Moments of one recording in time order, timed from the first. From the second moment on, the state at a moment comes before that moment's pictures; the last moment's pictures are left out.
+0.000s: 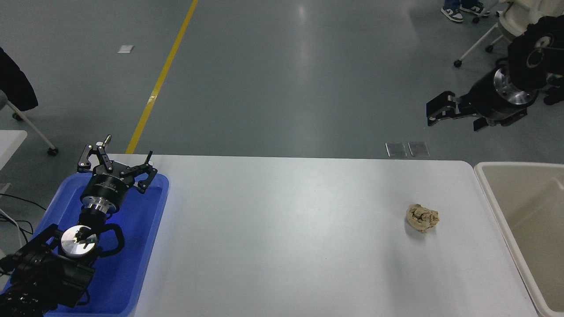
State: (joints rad) left arm -0.56 0.26 -1.03 -0.40 -0.30 -0.68 -0.10; right arm 1.79 -0.50 -0.96 0.88 -0.37 0.60 -0.13
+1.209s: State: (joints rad) left arm -0.56 0.26 -1.03 -0.40 -0.30 -0.68 -0.10; right arm 1.16 -0.25 -0.88 0.60 -0.39 0.06 -0.12
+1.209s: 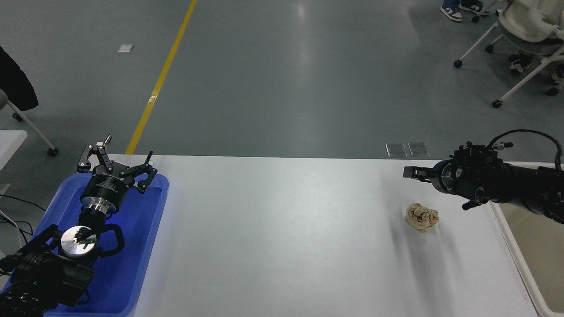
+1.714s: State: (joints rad) left arm -0.56 0.26 -1.03 -0.40 -0.30 -0.68 -0.10; right arm 1.08 -0.21 -0.89 0.59 -0.39 0.03 -0.12
